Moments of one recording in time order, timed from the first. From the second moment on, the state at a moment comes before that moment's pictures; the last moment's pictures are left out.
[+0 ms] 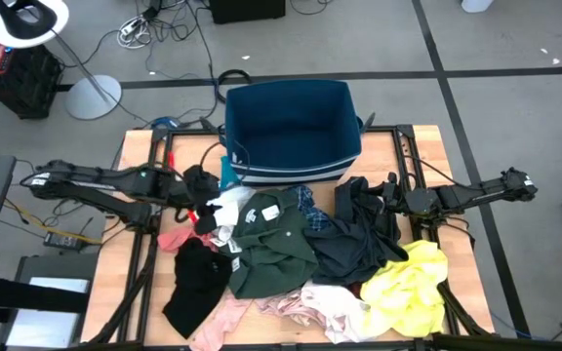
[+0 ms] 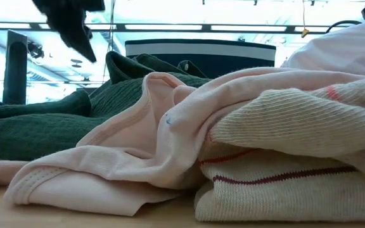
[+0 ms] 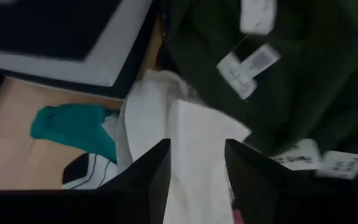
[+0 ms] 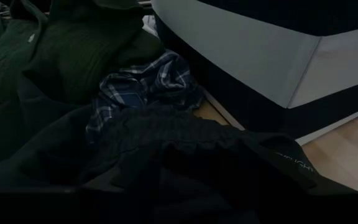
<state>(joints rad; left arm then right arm) -0.09 1.02 0.92 -0.88 -0.27 -0.30 0.21 0.22 0.12 -0.30 0.55 0.23</state>
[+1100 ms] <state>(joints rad) -0.04 0.90 0.91 -0.86 -0.25 -0.37 0.21 0.22 0.12 -0.27 0.55 0.23</state>
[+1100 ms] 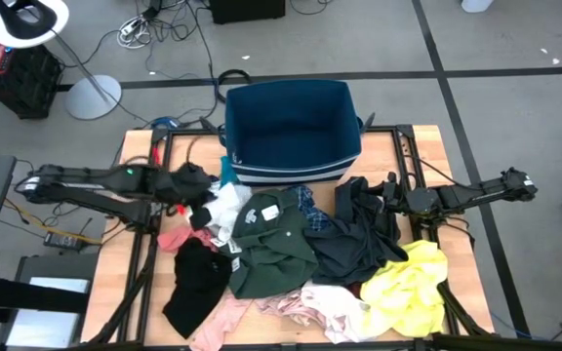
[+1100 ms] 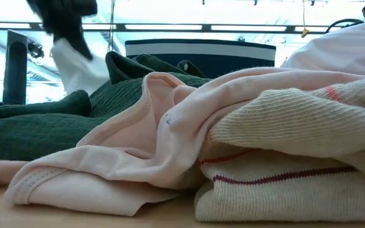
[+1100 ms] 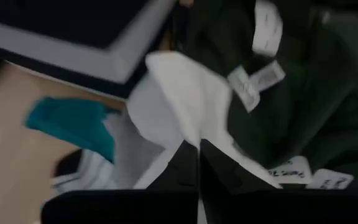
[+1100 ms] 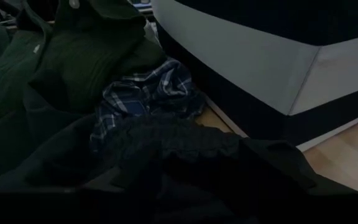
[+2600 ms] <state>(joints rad) 0.50 1.64 1.89 -0.61 -0.02 -0.04 0.21 0.22 0.12 -0.27 0.55 0.23</state>
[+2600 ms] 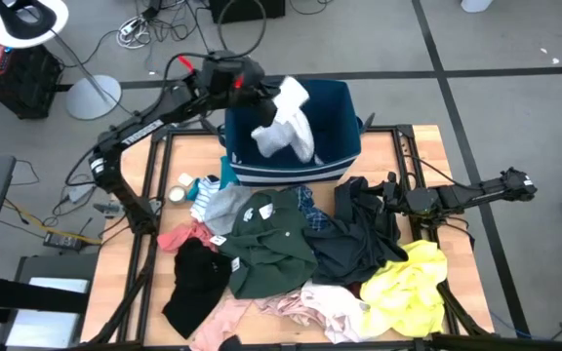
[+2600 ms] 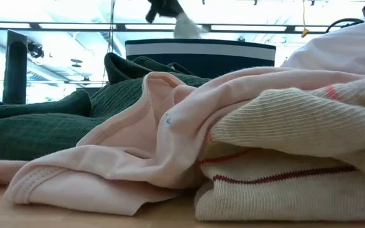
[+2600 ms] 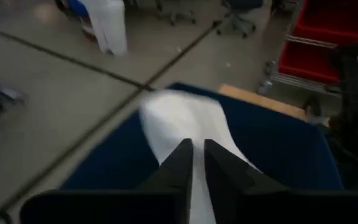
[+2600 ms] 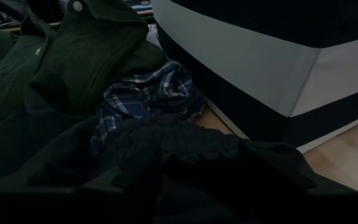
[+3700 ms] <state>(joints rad) 0.17 1.03 1.40 -0.84 -0.23 -0.09 0.21 0.22 0.12 -0.26 0.55 0.23</state>
